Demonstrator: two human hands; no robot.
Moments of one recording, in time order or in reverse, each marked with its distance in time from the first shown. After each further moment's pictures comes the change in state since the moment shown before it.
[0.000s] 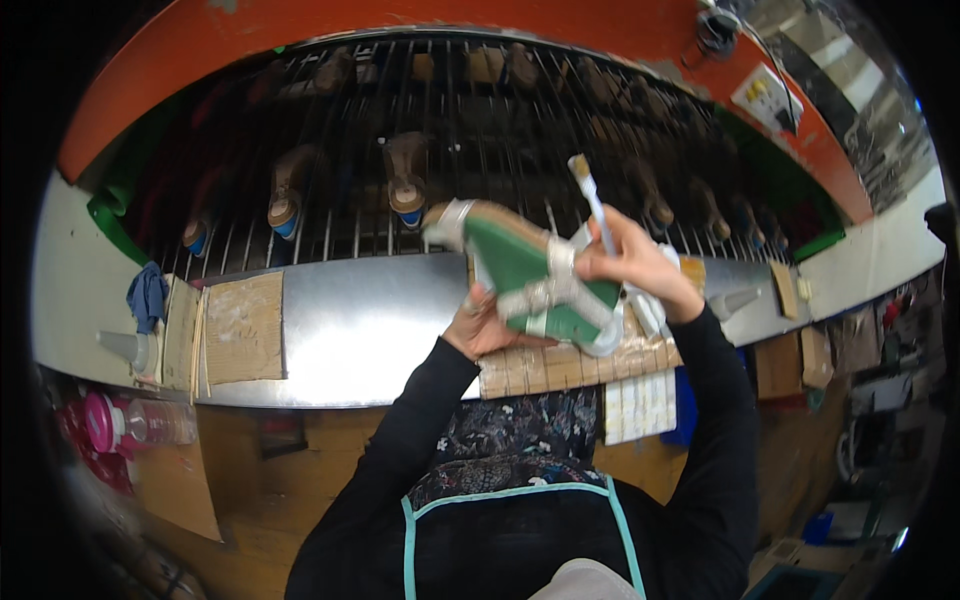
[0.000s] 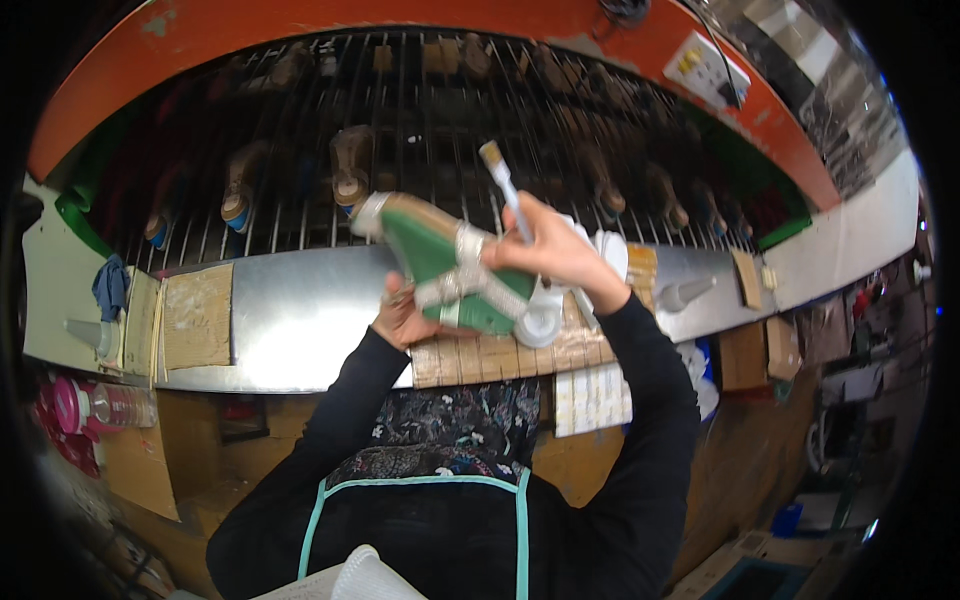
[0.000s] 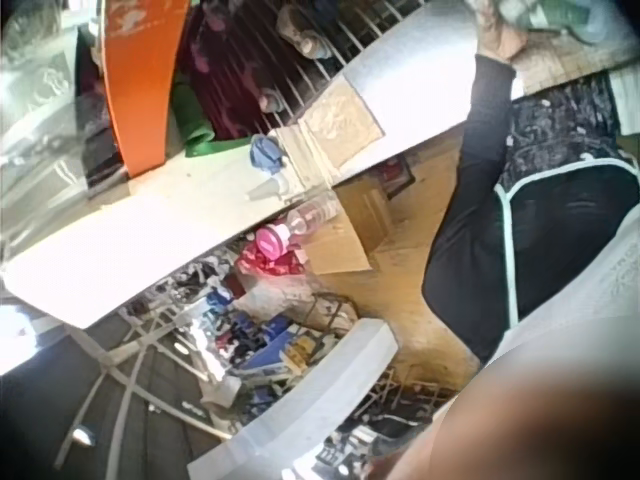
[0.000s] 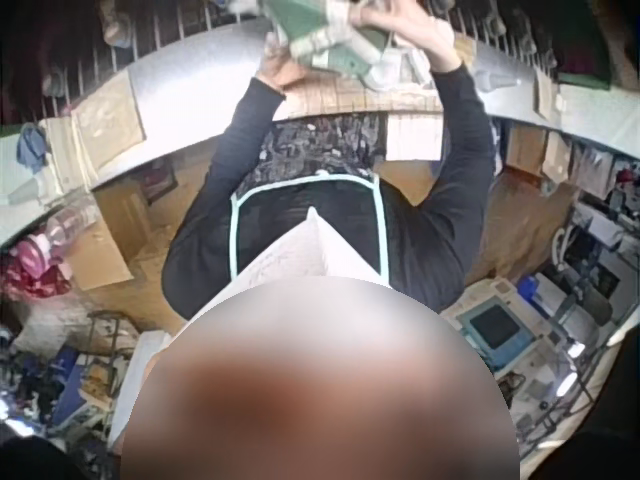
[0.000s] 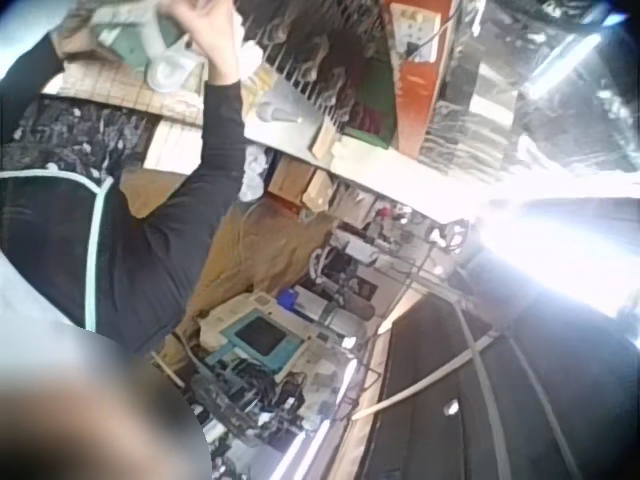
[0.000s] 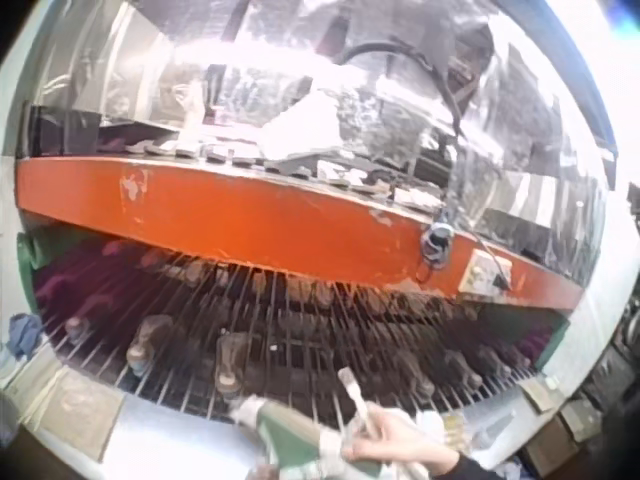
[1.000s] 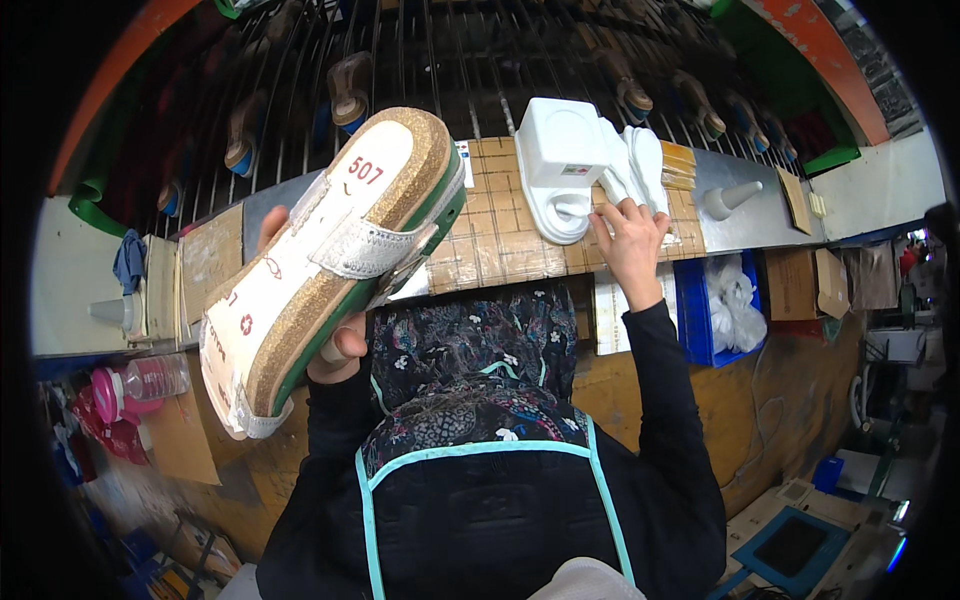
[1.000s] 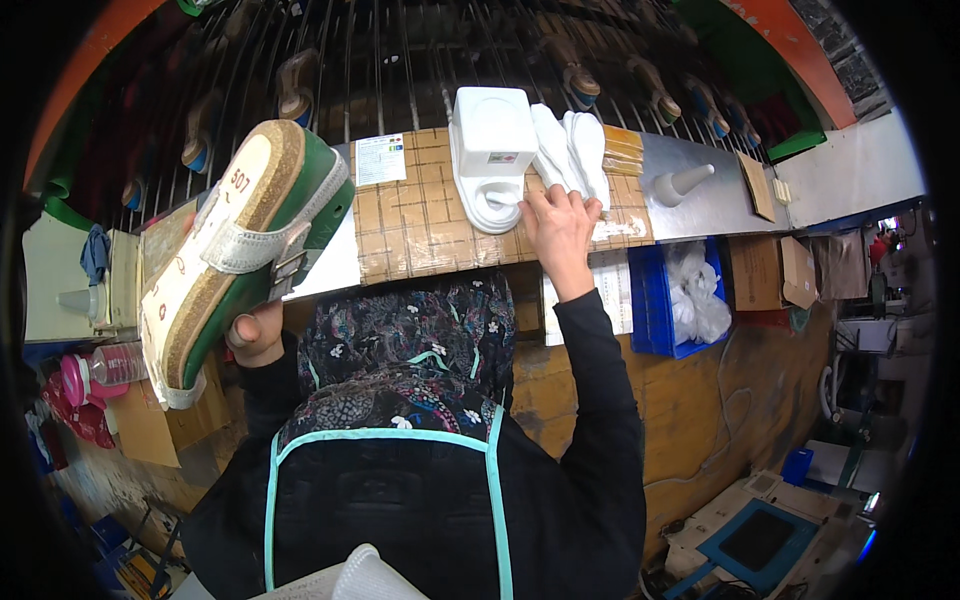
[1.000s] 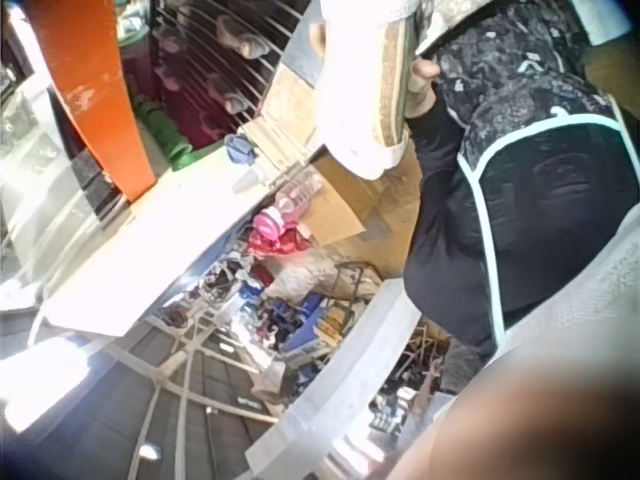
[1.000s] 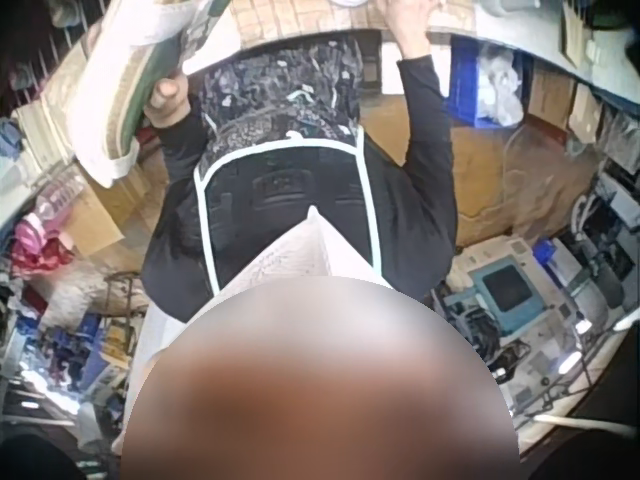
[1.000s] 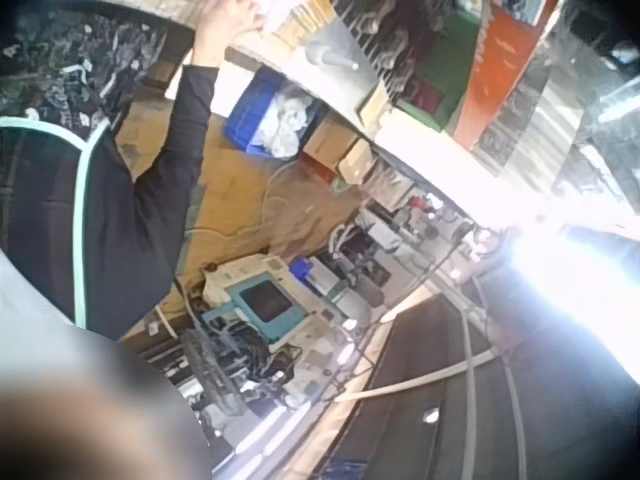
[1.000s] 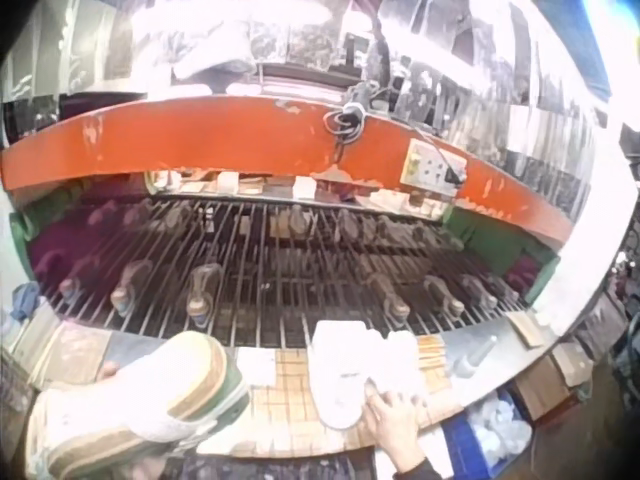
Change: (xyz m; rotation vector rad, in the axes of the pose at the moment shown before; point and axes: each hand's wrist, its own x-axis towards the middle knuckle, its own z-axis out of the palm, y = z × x) left_hand -0.098 -0.015 0.146 1.278 0.460 0.974; right_hand -0.132 0.154 0.039 -1.047 0.715 -0.134
